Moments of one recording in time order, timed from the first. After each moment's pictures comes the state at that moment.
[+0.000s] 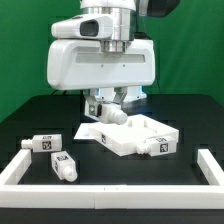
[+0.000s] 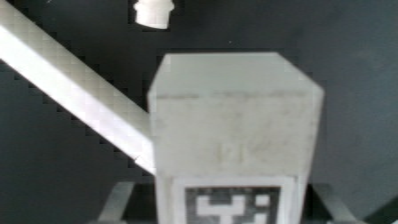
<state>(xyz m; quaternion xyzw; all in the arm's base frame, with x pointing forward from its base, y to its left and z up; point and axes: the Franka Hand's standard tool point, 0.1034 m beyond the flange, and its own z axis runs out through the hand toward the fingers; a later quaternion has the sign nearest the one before) 0.578 -0.052 0.127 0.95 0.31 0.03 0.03</state>
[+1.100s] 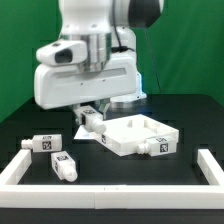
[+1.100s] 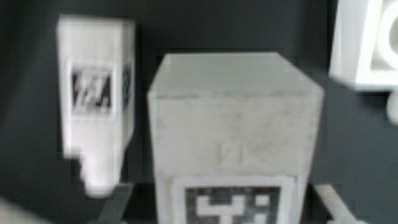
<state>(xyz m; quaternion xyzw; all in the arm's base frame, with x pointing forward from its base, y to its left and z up) 0.506 -0.088 0.078 0.97 0.25 -0.02 -0.01</state>
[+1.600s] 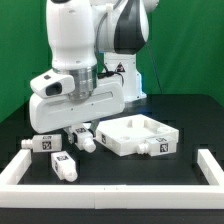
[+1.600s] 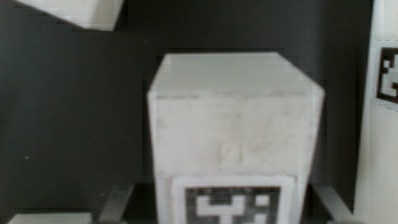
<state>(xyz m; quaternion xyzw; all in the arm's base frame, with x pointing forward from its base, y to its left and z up) 0.472 -0.101 0.032 0.97 0.25 -0.04 -0.03</state>
